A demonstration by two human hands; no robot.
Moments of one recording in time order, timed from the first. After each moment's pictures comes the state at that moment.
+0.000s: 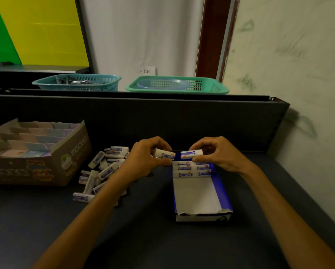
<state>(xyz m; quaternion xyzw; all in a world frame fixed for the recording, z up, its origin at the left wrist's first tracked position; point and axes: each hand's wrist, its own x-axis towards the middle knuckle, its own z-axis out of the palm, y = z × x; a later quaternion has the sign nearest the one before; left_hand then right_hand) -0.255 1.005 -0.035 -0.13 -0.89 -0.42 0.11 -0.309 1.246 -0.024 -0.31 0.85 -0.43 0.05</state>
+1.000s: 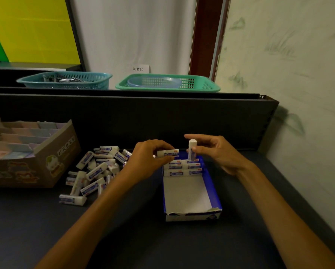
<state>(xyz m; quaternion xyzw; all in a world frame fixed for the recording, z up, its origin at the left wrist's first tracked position) -0.263 1.034 -0.042 -0.15 -0.91 -0.35 0.15 -0.309 1.261 -0.032 -0.25 0.75 -0.60 0.12</state>
